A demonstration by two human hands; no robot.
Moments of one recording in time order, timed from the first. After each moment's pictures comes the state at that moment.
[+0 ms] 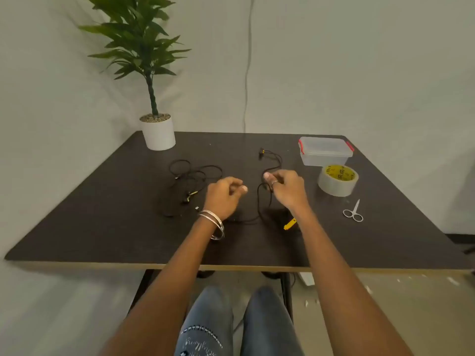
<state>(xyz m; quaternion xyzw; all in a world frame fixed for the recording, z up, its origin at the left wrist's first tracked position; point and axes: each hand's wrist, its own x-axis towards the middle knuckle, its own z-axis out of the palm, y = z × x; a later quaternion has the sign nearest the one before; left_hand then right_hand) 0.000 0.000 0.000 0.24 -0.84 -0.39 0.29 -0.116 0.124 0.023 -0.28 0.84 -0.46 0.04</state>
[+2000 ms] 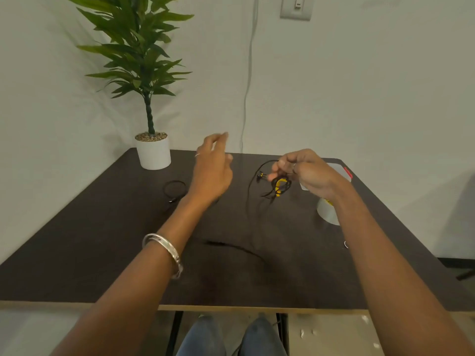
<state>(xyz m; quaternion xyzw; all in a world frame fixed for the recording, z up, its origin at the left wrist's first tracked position) -0.020 -0.041 0.100 0.19 -0.89 -0.21 0.37 -0.163 0.128 0.122 -0.42 0.69 -0.54 0.24</state>
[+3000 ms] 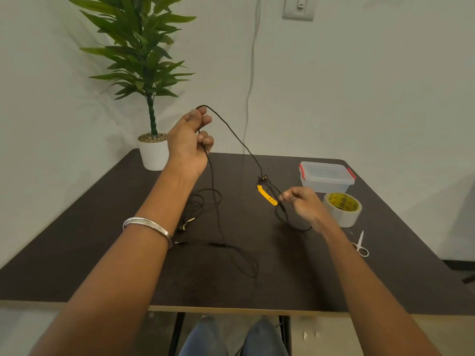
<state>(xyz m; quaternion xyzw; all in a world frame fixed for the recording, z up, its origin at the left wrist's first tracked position) -0.011 -0.062 0.156 0.12 -0.36 -0.82 0.42 -0.188 0.127 0.027 -0.31 0.81 -0.49 0.12</state>
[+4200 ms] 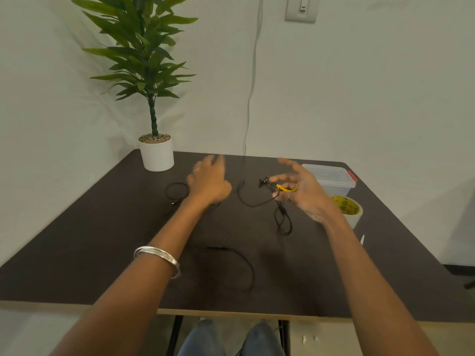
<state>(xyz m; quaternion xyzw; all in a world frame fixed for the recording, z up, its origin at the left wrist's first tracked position) -0.024 -0.047 0.095 0.33 -0.91 -0.18 0.15 -0.171 0.123 0.072 -0.40 0.69 -0.57 0.17</state>
